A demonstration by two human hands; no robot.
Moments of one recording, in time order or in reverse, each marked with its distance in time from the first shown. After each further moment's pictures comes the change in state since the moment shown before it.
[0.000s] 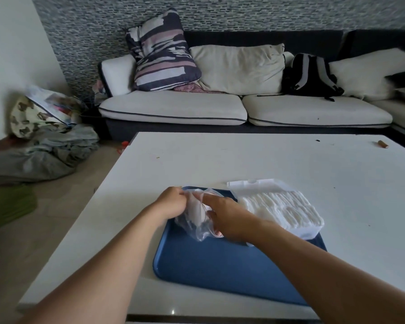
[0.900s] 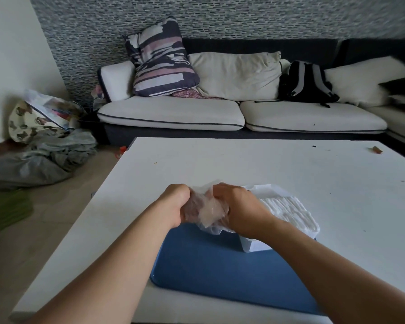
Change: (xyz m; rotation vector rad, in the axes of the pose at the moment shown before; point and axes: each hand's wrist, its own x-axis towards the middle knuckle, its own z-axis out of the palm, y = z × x) left_hand -0.012 0.039 0.008 -0.655 -0.006 -0.257; right_hand -0.011 0.011 -0.030 -0.005 0.254 -0.111
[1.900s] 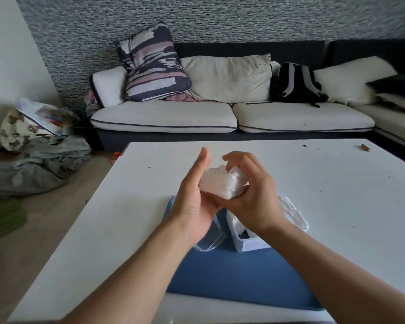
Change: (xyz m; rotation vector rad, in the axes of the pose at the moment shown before) left_hand -0.094 0.012 0.050 -0.558 -0.439 0.381; right_hand -0.016 -0.018 -0.034 0.290 0.598 -0.111
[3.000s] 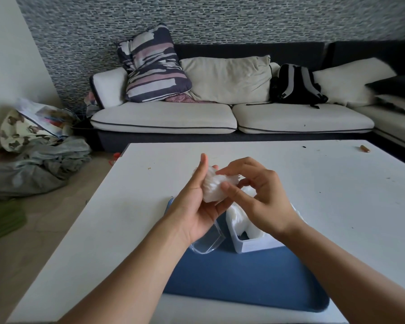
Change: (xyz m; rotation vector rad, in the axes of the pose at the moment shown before) left_hand 0.009 0.000 -0.011 -0.037 -0.042 -0.181; right_hand 0.002 -0.011 -0.024 0.229 -0.194 0.149
